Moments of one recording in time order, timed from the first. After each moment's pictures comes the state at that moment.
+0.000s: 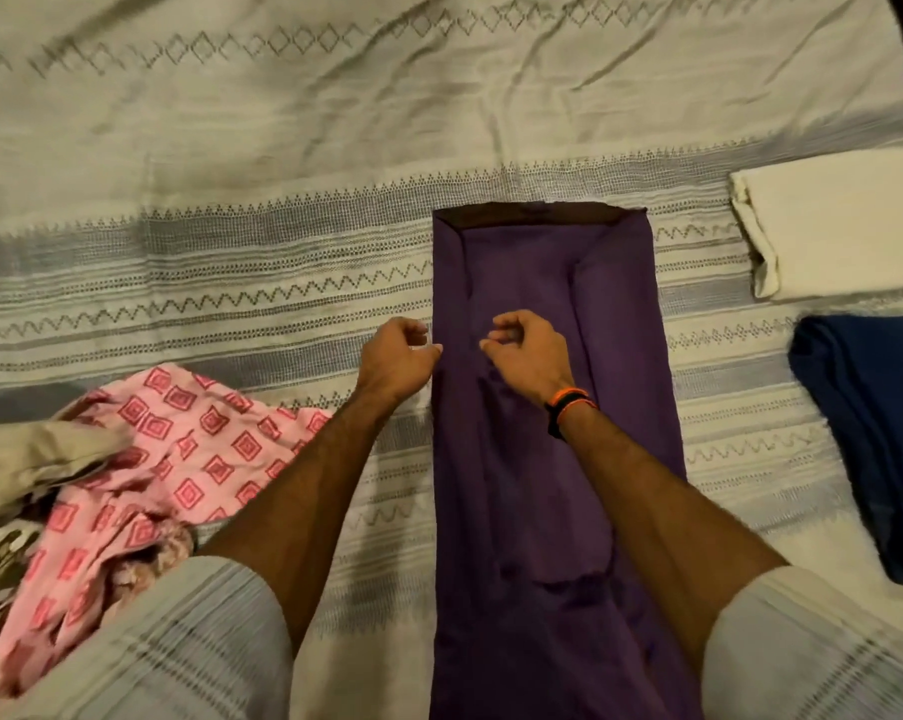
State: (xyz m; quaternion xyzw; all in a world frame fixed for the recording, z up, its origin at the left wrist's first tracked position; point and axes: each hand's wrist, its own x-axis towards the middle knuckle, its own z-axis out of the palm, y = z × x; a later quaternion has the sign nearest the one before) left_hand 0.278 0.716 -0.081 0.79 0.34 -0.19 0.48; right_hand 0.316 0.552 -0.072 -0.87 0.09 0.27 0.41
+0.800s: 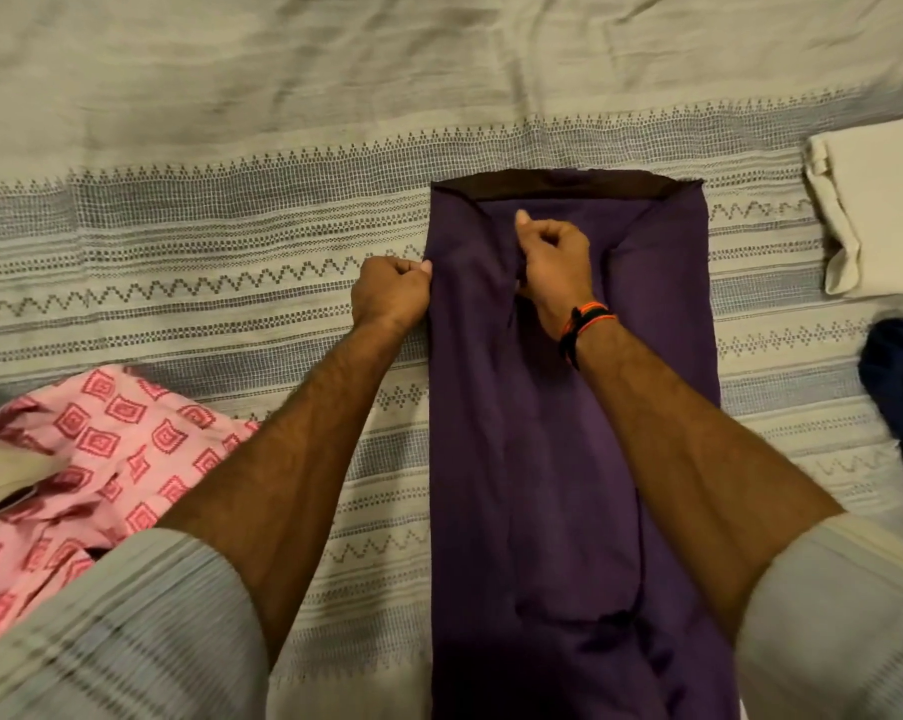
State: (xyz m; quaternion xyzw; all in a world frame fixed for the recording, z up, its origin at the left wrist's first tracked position) left_hand 0.355 0.729 -0.137 0.71 0.45 -0.14 0.52; right_hand 0.412 0.578 -0.136 -0.75 0.24 0.21 0.58
